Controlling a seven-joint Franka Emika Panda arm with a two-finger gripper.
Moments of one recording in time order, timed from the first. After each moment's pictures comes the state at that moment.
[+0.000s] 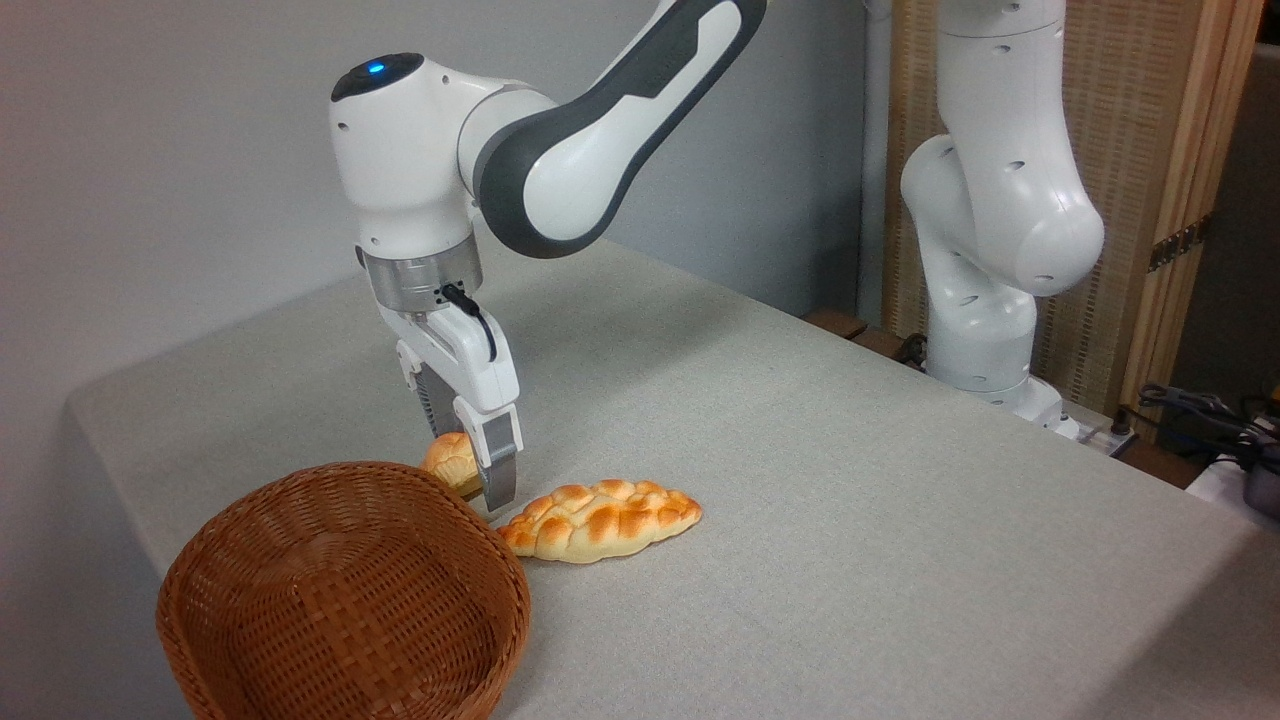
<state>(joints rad) -0.41 0.09 0.12 -2.01 -0.04 2.13 0.58</state>
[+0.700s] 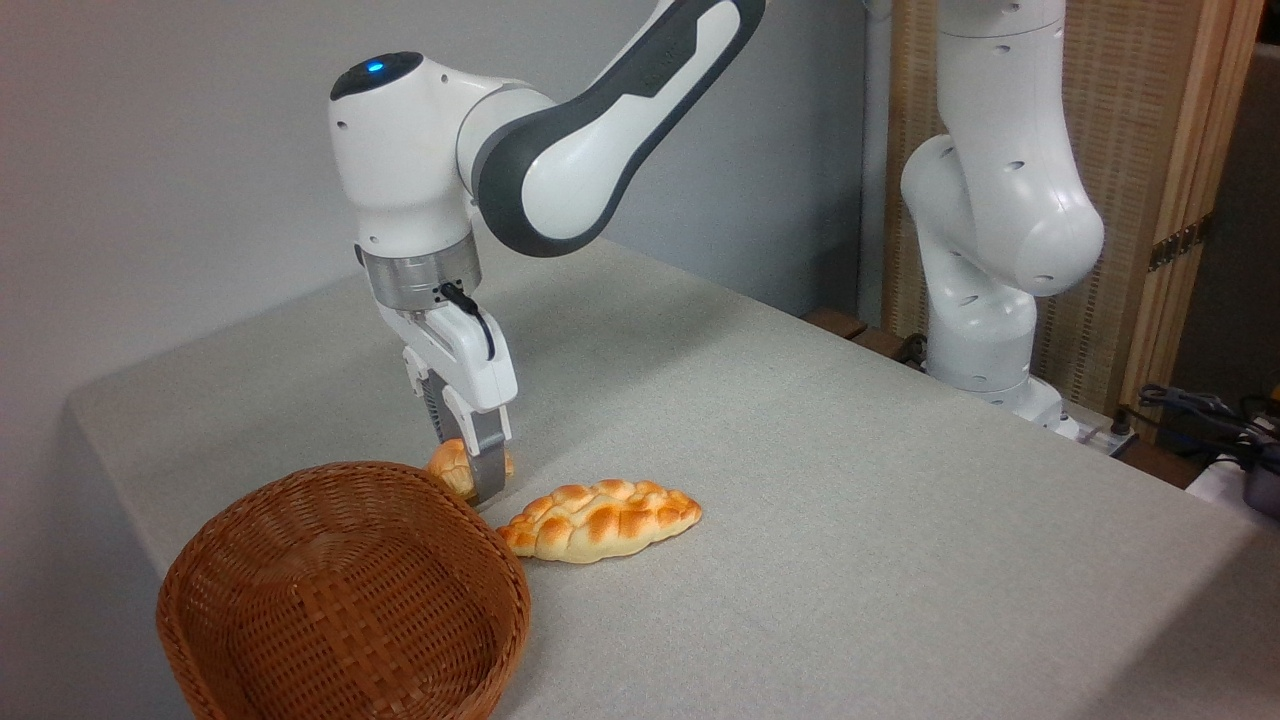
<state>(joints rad) -0.41 0.09 0.12 -2.01 -0.04 2.13 0.58</state>
